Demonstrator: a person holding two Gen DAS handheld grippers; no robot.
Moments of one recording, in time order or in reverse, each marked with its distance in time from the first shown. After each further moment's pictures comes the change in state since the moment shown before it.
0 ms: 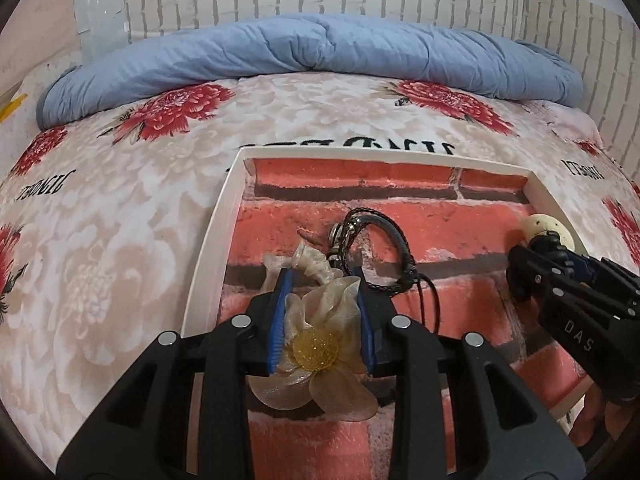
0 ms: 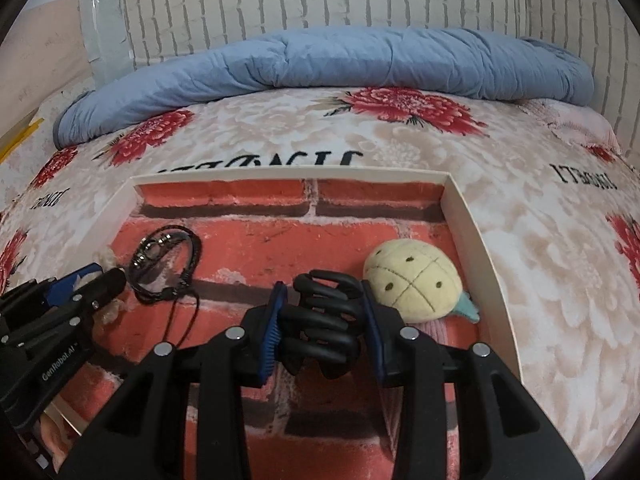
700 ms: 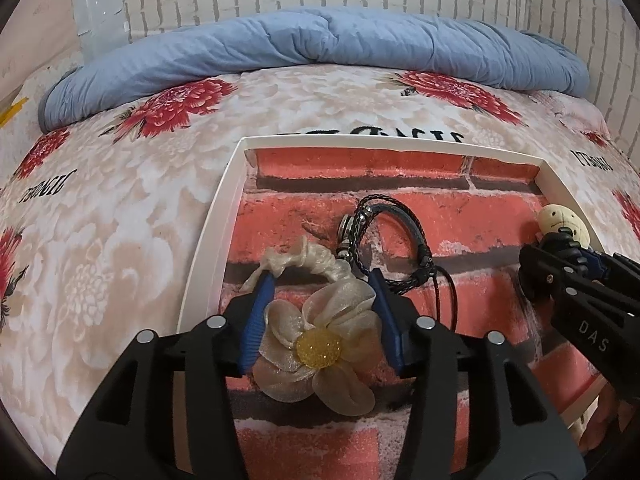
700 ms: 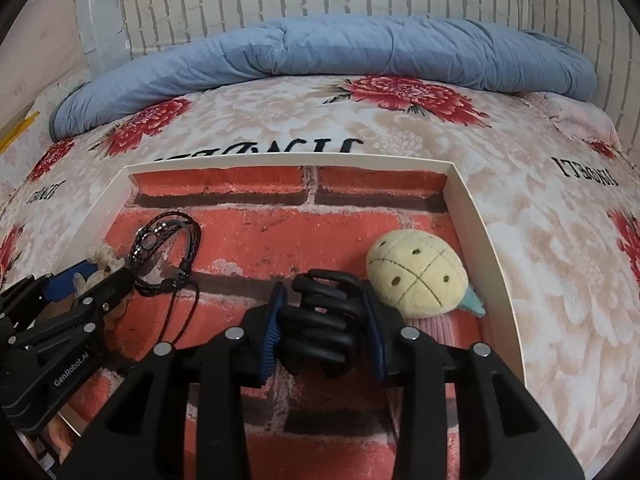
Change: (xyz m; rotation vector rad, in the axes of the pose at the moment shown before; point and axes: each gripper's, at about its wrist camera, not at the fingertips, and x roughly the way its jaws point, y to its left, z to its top) left arm 0.010 0.000 -0.001 0.014 0.018 0.023; right arm 0.007 0.003 0.000 -0.016 0.048 -0.014
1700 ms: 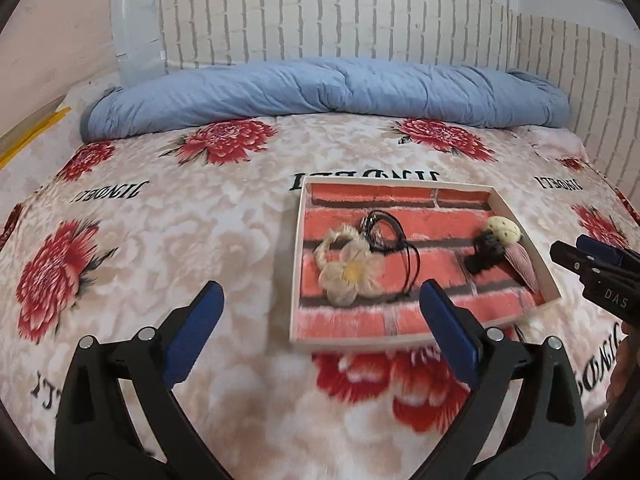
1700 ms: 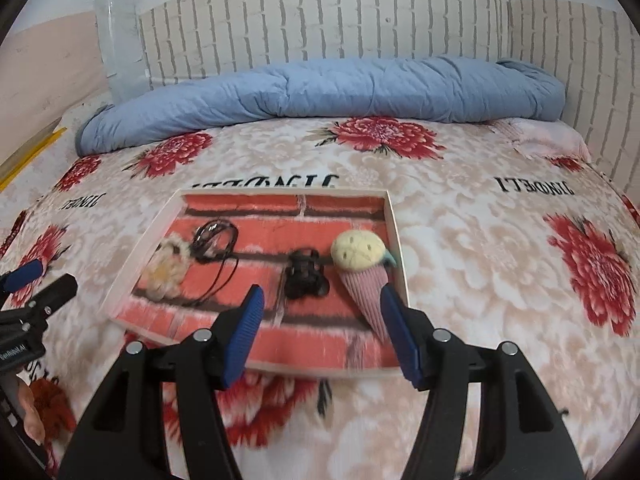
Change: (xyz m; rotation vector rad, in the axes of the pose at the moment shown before) left arm -0.165 0.035 -0.041 -0.027 -0.118 0.019; right arm -0.149 -0.027 -0.032 0.000 -0.093 0.016
